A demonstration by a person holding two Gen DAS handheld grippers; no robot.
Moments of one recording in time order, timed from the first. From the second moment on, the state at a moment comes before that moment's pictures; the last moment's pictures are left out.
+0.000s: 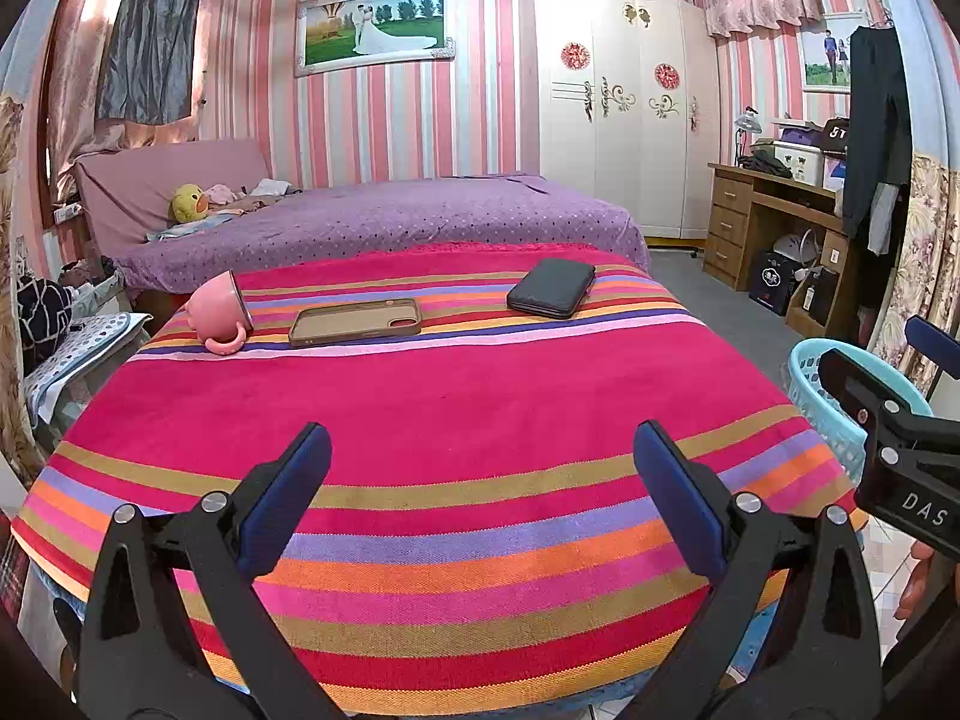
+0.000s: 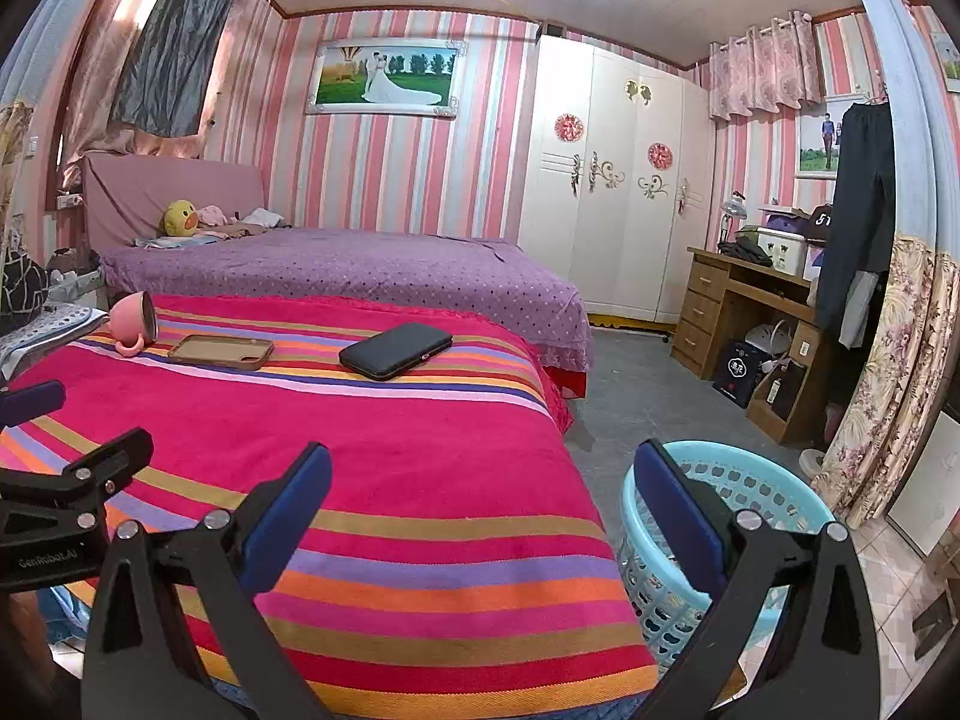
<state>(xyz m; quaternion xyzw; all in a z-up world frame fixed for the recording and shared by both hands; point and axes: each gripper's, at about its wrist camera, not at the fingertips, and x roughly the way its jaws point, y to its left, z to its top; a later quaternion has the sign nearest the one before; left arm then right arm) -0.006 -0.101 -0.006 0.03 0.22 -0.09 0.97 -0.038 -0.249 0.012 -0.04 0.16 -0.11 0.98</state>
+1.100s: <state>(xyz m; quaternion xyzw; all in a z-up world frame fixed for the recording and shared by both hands) -0.006 -0.099 -0.002 0.03 0.22 -0.08 0.97 -0.040 -0.250 0.013 -0.04 0.16 -0.11 0.98</state>
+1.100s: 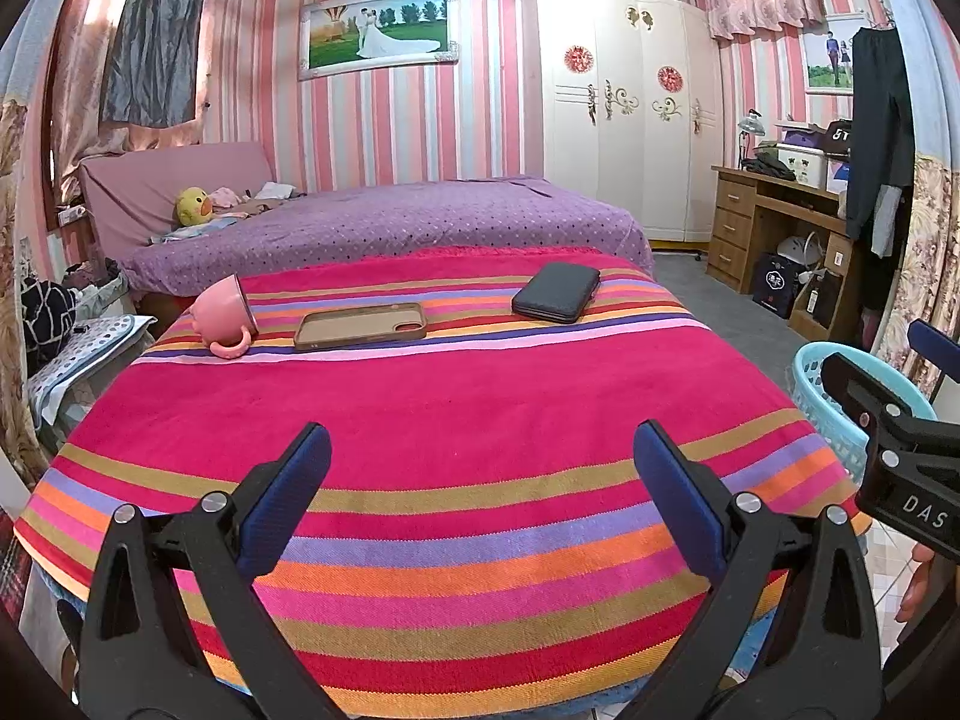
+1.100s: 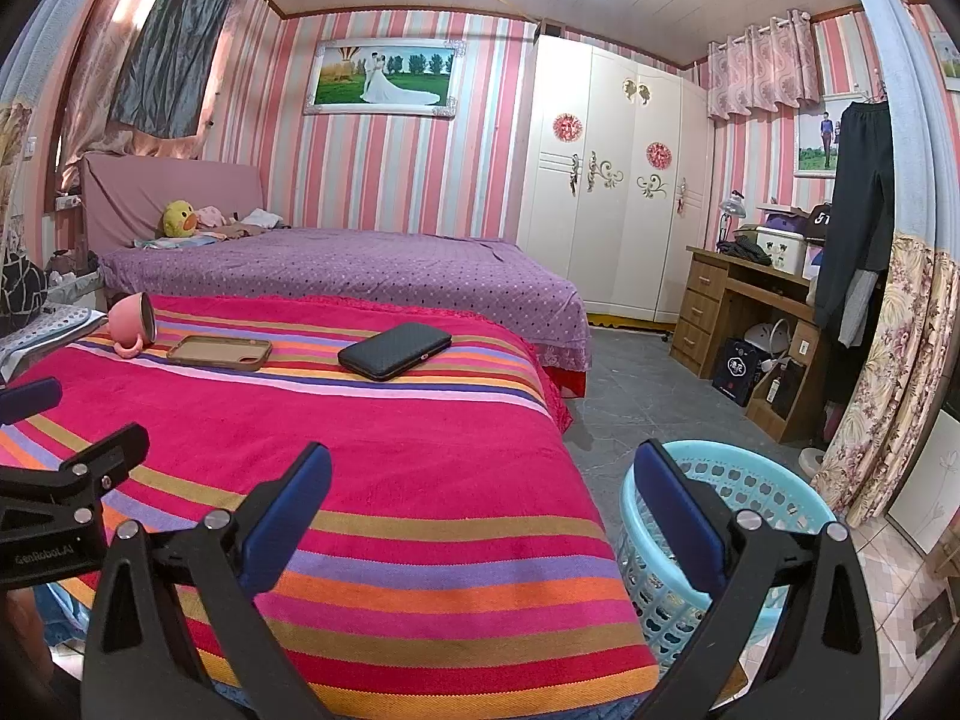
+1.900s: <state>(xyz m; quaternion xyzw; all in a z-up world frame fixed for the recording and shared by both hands) -0.004 -0.092 -0.001 0.03 0.22 -0.08 0.97 -0.034 -0.249 0.008 -0.04 0.16 -0.12 0.98</state>
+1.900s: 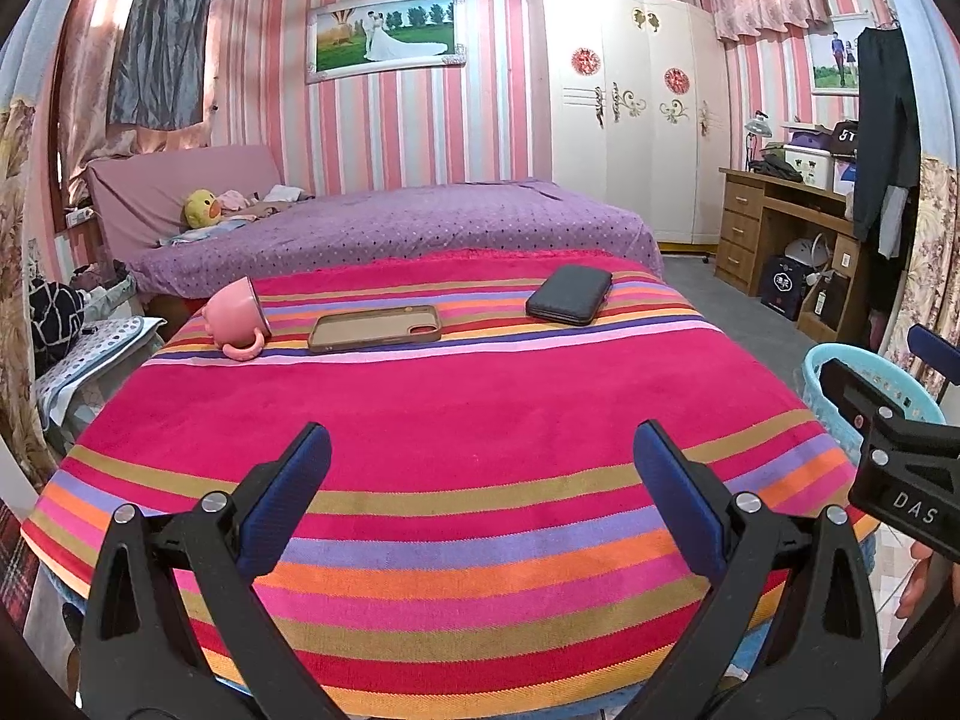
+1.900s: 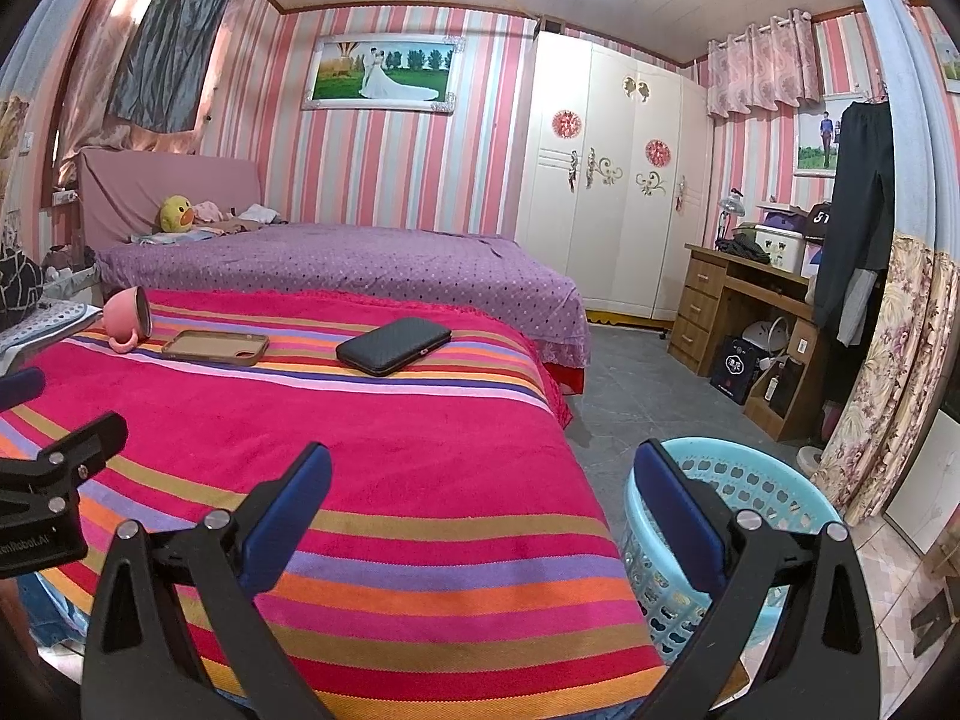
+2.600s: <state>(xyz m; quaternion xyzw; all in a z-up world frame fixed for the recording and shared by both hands) -0.005 -0.094 0.002 0.03 0.21 -0.08 0.97 -0.031 -0.252 0.008 -0.04 0.17 -0.12 0.98</state>
